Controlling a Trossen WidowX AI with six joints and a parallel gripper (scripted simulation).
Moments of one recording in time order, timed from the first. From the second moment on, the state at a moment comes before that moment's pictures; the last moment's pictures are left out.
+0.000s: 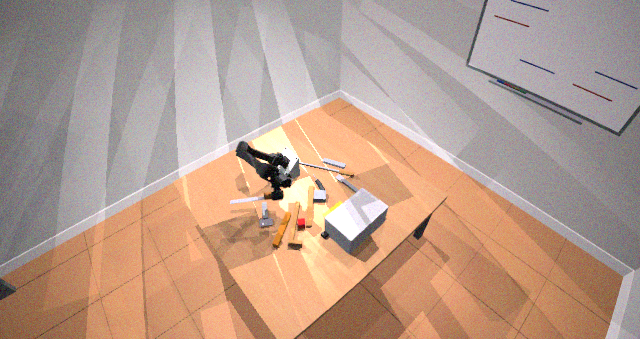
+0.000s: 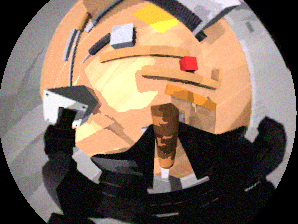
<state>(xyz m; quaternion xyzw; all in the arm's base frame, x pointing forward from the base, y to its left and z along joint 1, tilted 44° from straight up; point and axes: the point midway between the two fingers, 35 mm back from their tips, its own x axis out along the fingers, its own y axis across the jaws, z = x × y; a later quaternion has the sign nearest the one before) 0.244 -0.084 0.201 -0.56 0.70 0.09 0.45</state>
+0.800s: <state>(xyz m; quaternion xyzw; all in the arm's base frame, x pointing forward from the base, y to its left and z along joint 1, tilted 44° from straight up) 0.244 -0.084 0.200 -0.60 0.68 0.16 0.39</state>
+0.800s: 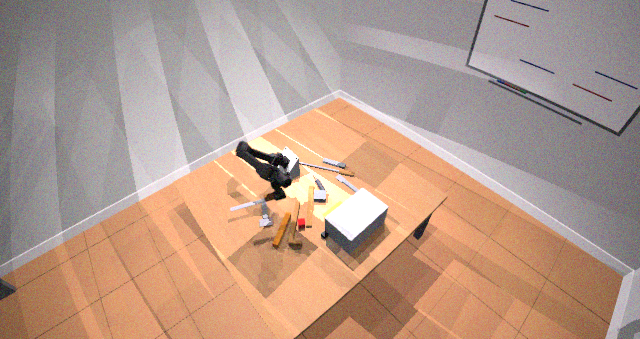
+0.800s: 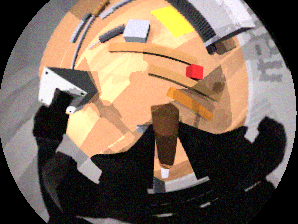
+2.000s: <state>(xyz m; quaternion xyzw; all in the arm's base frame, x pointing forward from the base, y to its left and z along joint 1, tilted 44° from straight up) 0.243 -0.084 0.200 -0.64 0.66 0.25 0.30</state>
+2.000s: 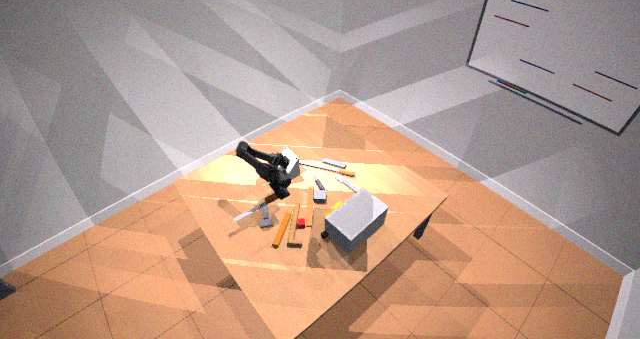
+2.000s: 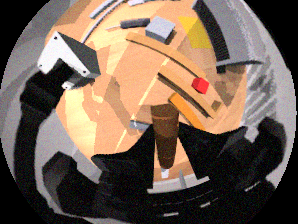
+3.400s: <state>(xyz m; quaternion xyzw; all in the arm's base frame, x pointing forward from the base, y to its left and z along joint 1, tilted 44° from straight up) 0.241 -0.056 0.174 -0.67 0.63 0.30 0.25</state>
